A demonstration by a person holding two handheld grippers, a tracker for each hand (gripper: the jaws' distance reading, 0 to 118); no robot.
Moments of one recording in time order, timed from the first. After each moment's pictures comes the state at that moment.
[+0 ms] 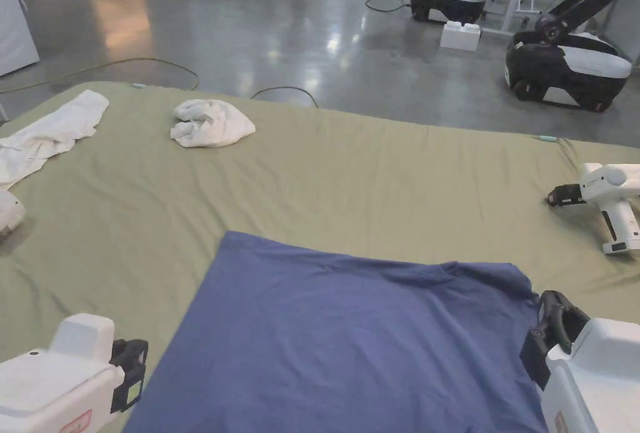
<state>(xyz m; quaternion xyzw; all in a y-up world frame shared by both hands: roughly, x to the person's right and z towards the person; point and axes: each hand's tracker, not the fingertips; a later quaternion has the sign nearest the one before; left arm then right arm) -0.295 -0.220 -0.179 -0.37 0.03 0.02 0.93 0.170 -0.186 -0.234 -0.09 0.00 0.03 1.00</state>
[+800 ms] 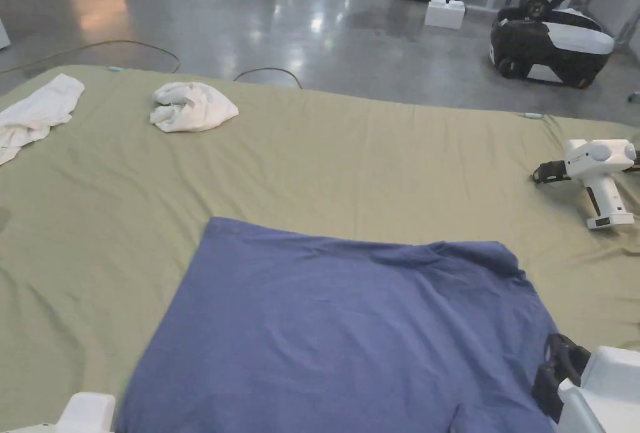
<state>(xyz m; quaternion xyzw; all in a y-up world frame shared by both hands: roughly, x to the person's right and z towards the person) -0.308 -0.335 -0.194 -0.52 0.06 0.03 0.85 0.212 -0.222 -0.219 -0.21 -0.02 0.02 0.98</state>
